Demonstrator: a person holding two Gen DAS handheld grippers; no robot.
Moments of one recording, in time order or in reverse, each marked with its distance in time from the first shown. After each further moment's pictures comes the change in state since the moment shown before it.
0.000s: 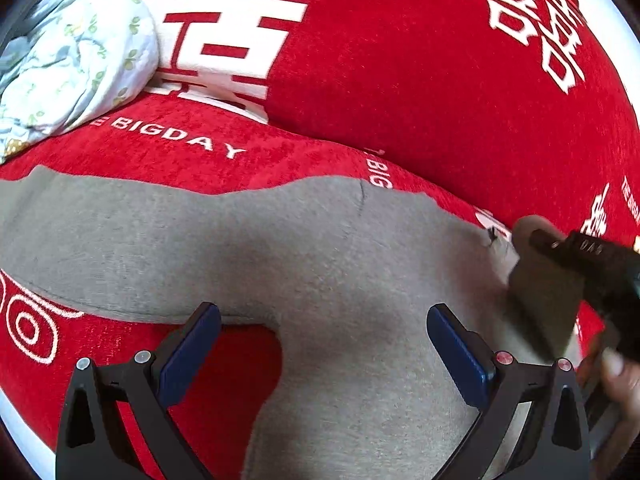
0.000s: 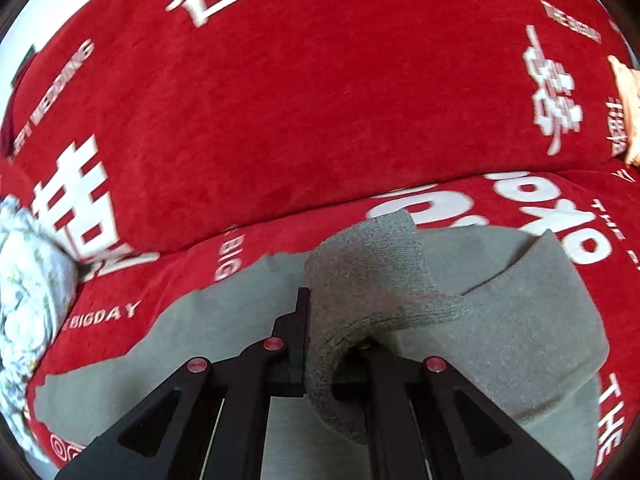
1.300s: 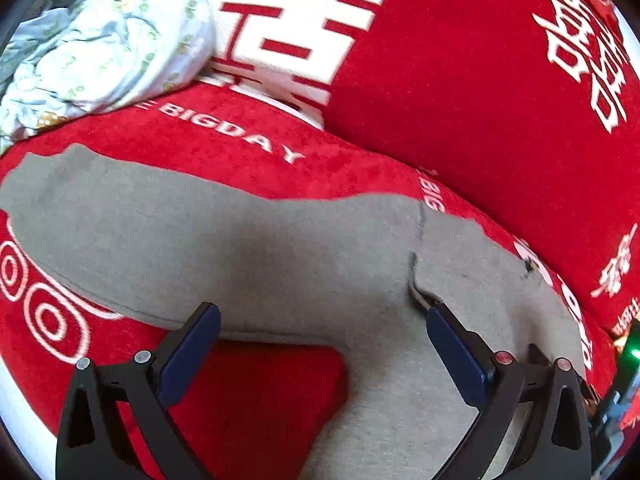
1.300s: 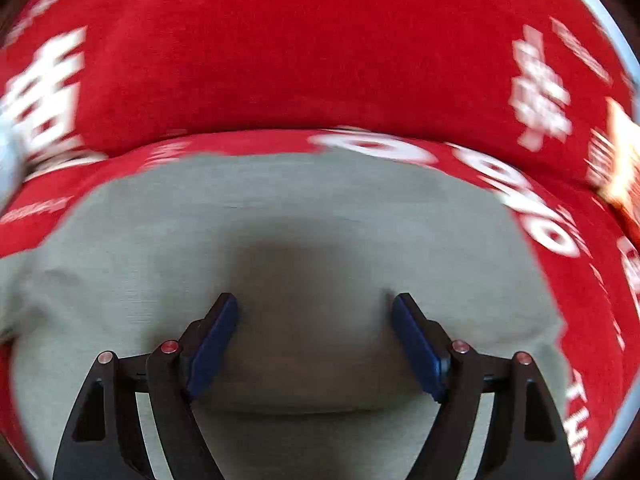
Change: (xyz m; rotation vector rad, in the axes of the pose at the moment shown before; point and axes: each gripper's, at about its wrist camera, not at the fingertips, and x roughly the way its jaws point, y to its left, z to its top) left arm -0.003 0.039 0.010 -0.110 -0.030 0.102; right arm 0.018 0.001 -0.073 -0.236 0.085 -0.169
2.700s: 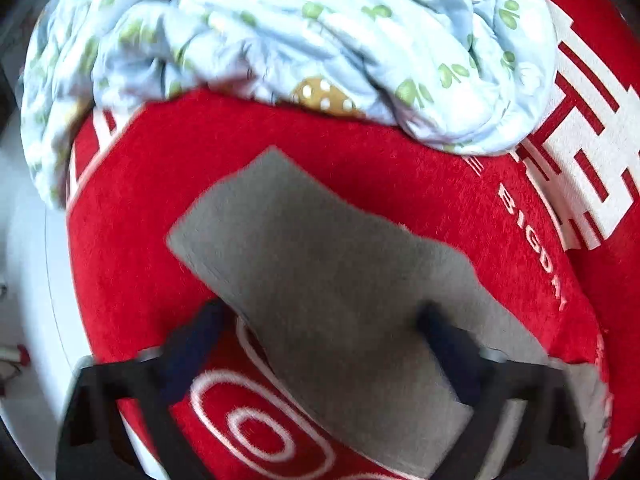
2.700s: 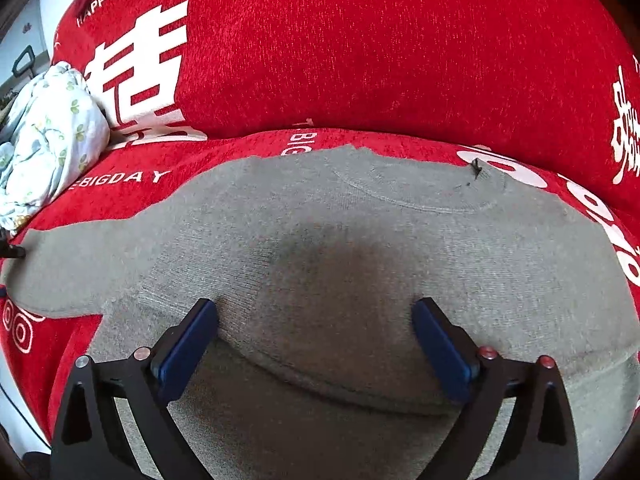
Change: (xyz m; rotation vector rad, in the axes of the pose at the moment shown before) left arm -0.001 0.254 0.082 -0.374 0.056 0.413; right arm 0.012 0.063 -0.018 -0.093 -0.027 0.246
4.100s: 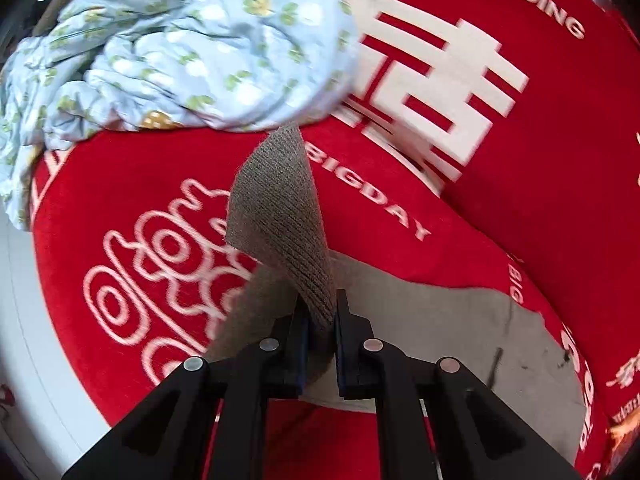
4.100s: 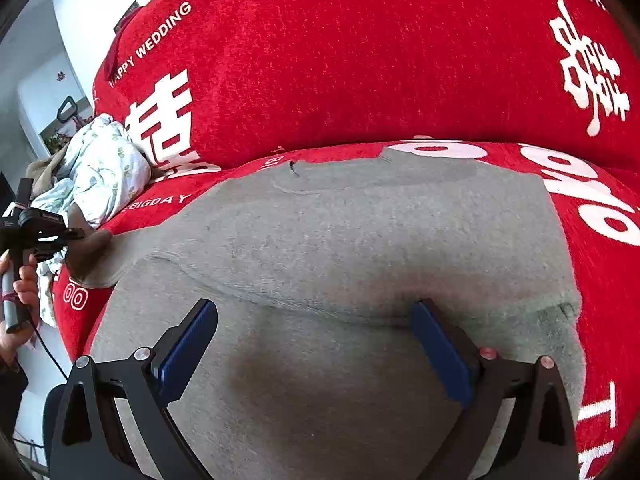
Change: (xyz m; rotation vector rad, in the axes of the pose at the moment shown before) left arm -0.082 -0.126 -0.080 0.166 -0.053 -0.224; right arm -0.072 -0.143 -0.057 0.068 -0.101 0.234
